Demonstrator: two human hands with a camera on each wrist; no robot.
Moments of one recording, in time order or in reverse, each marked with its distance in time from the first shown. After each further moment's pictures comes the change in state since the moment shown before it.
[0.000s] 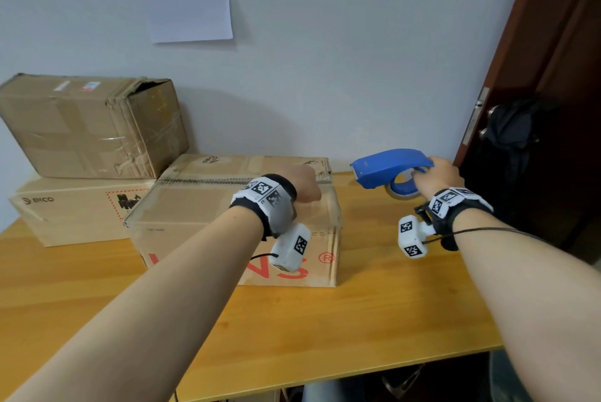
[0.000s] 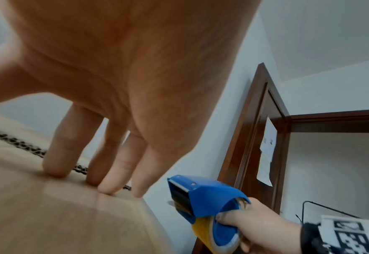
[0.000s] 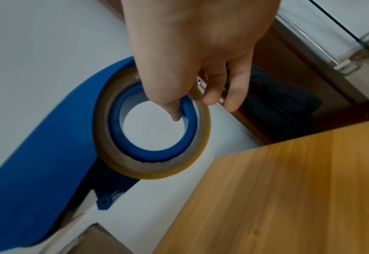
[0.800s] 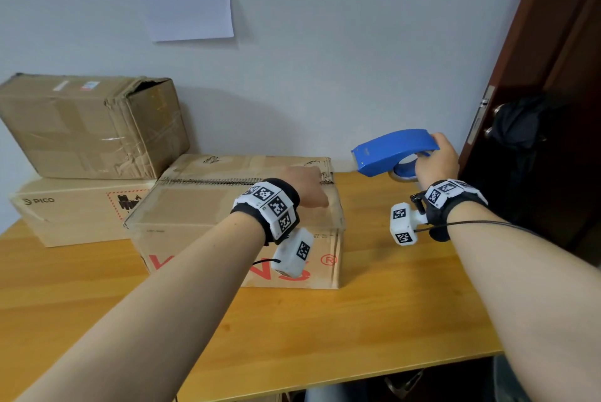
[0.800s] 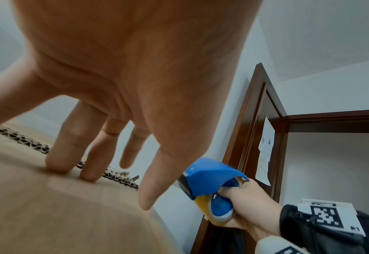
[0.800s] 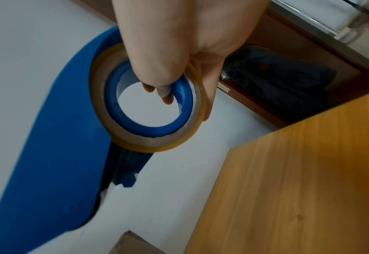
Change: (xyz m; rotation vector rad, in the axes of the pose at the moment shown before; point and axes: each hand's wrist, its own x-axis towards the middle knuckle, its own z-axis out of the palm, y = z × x) left_hand -0.002 0.000 0.003 0.000 0.023 0.003; right_hand 0.006 -0.023 0.006 0.352 0.205 -0.078
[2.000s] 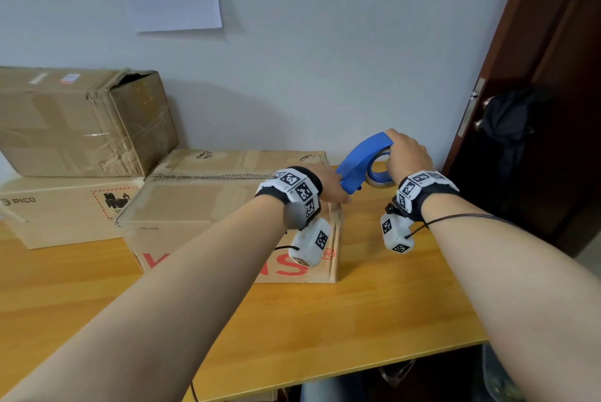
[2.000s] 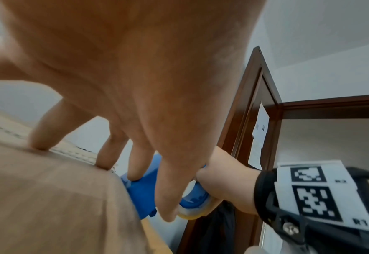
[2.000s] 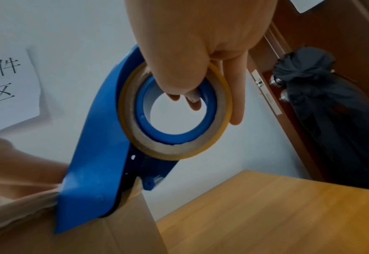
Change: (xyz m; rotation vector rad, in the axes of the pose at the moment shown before) left_hand 0.020 0.033 0.004 0.224 -0.197 0.175; right_hand -0.014 -0.024 0.011 -0.542 -0.291 -0.316
